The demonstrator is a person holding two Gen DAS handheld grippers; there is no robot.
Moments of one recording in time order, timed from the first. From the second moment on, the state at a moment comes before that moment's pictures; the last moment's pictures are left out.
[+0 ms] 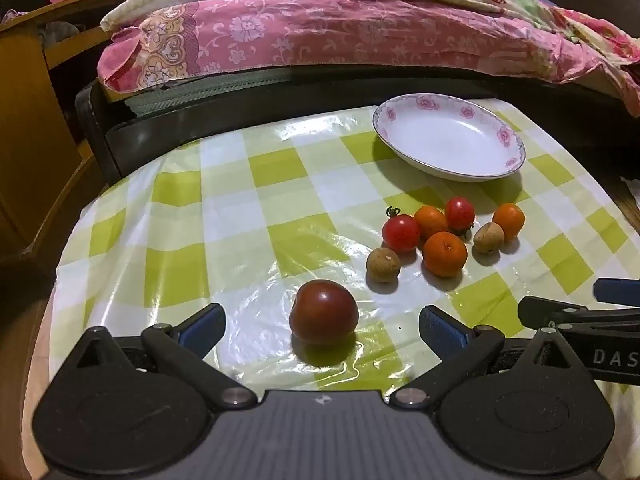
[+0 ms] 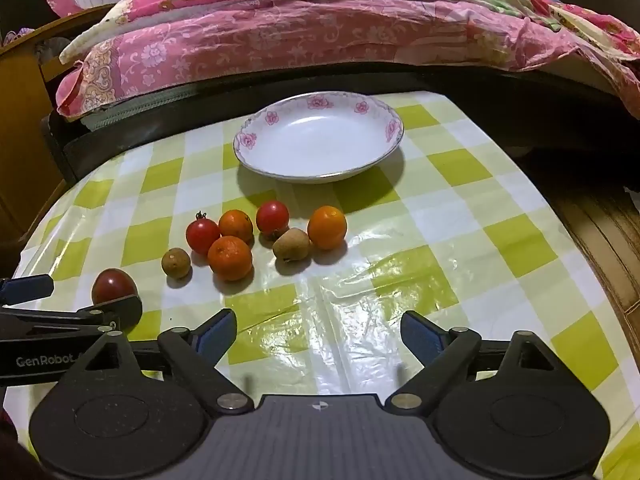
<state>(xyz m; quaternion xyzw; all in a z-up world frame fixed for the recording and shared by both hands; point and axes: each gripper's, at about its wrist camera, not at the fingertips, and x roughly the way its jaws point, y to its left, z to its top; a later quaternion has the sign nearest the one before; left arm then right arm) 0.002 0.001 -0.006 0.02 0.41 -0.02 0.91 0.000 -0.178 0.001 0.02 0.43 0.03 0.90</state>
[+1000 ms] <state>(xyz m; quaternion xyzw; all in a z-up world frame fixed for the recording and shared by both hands) 0.021 0.004 -0.028 0.04 0.42 -0.04 0.91 0.030 -0.169 -0.012 0.02 0.43 0.10 0.90</state>
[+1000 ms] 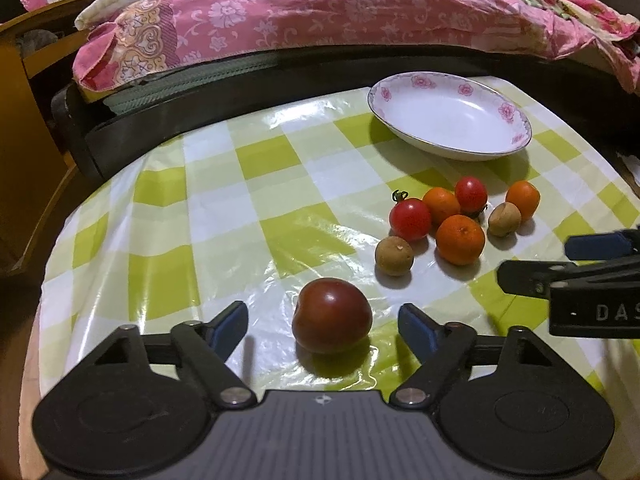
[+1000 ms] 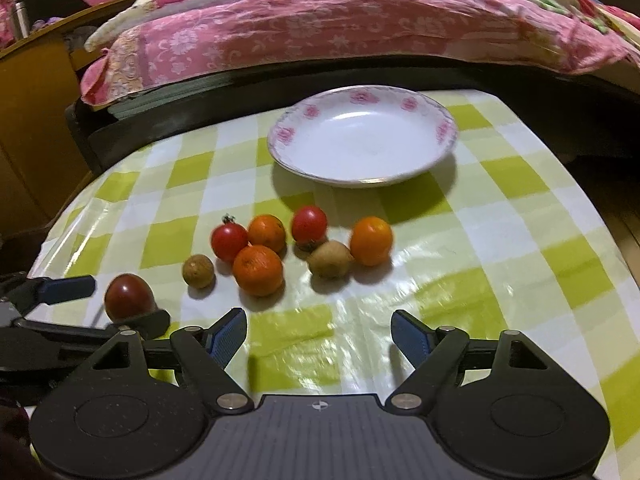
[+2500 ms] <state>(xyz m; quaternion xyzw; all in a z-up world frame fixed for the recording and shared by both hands) 0.011 -0.016 -0.035 0.07 0.40 -0.12 0.90 0.018 -0.161 -0.022 -0.04 0.42 0.19 0.89</state>
